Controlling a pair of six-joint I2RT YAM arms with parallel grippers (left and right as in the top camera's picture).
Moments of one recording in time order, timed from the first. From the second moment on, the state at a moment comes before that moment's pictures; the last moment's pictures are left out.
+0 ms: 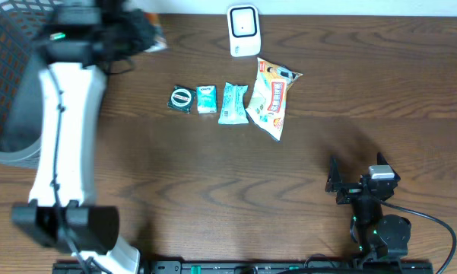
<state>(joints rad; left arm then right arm) -0.07 1.79 1.96 -1.02 0.21 -0.37 0.03 0.01 0.01 -0.07 -0.03 0.00</state>
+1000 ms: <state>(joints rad) -0.28 2.19 1.94 -1.37 0.02 -0.42 0.03 0.01 0.01 -0.07 -0.03 0.00</state>
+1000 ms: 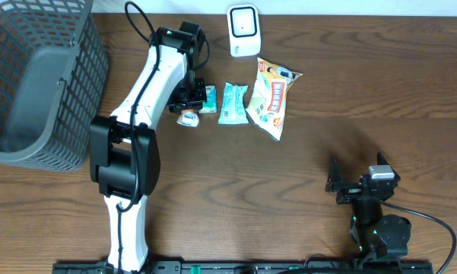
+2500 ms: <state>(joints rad) -0.04 1.93 2.09 -1.41 -0.16 -0.38 0.03 0.01 0.01 -0.07 -0.03 0.00</state>
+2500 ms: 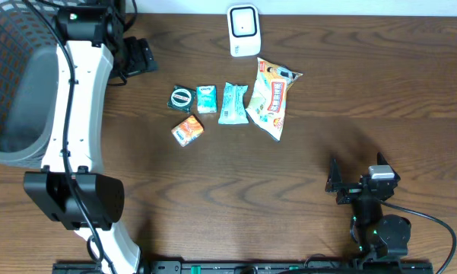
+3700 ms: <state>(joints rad) -0.04 1.93 2.09 -1.41 -0.17 -0.38 0.03 0.01 0.01 0.70 -0.29 0.28</state>
